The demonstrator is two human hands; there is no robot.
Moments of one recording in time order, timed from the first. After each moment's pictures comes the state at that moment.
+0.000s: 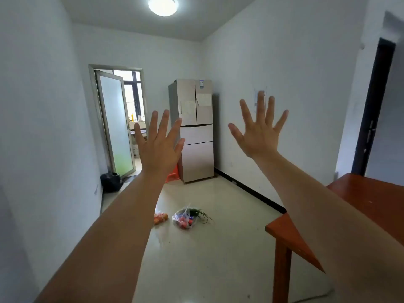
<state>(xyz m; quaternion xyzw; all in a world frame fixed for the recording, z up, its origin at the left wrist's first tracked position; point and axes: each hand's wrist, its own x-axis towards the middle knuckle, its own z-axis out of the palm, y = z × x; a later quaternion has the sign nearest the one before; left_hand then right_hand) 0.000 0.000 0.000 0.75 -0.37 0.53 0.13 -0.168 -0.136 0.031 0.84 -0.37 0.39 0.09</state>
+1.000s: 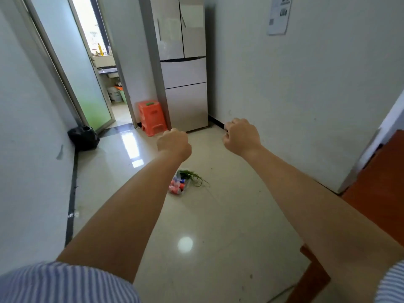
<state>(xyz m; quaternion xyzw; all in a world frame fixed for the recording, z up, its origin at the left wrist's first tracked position) 0.275 -0.398 -0.138 0.90 -0.42 0.13 0.01 0.155 -0.504 -0.134 0.92 -0.33 0.20 0.02</state>
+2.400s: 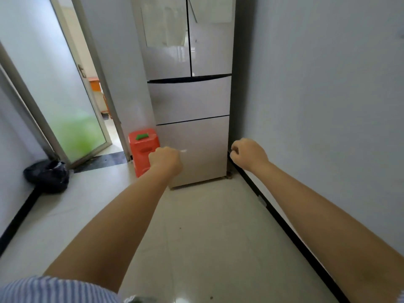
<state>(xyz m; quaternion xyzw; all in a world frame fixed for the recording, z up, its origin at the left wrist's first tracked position) 0.940 -1.318 -0.168 0.96 -0.28 0.03 -0.03 0.827 -1.477 -0.174 0.94 -0.26 0.16 -0.12</state>
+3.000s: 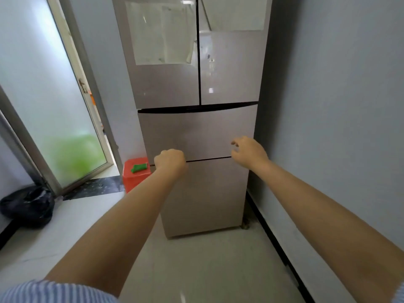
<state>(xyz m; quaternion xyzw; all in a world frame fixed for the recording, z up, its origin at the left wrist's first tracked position) 1.287 -1.611 -0.146 0.97 -0.23 0.03 0.00 1.199 -1.776 -0.145 0.96 -0.20 0.15 -0.15</state>
